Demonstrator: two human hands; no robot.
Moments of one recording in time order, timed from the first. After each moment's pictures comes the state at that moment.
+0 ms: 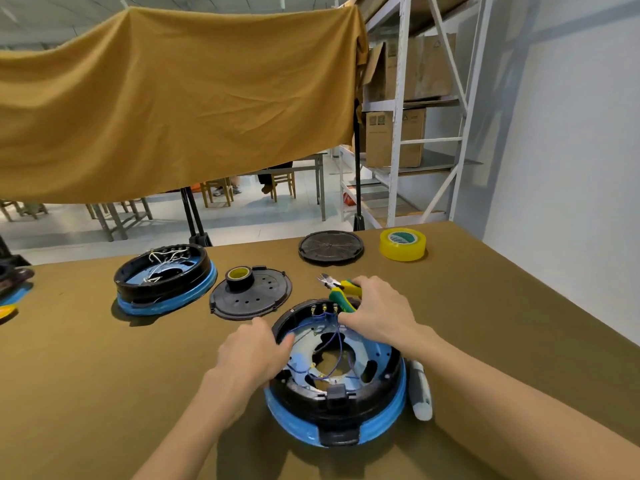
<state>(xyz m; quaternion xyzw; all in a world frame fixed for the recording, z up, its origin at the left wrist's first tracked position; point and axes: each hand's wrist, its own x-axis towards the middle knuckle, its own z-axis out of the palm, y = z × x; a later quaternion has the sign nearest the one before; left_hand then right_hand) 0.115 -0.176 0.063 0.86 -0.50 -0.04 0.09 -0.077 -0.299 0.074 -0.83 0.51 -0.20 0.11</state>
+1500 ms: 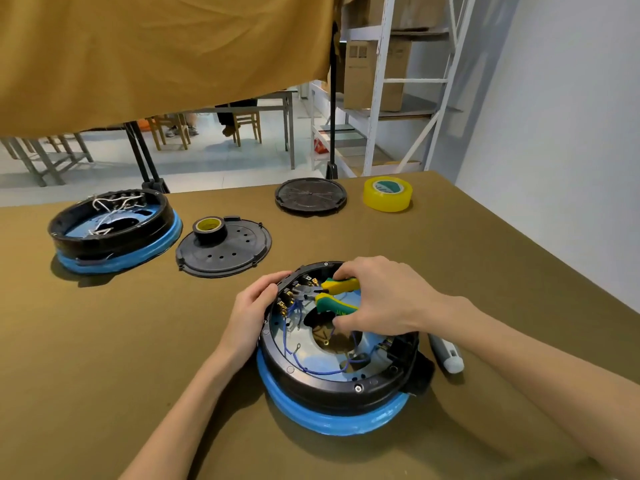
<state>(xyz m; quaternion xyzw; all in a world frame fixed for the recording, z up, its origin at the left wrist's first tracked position) 0.128 -0.192 0.004 0.55 -0.48 -0.39 0.57 -0.095 -0.252 0.093 -0.91 0.40 -0.08 0.09</state>
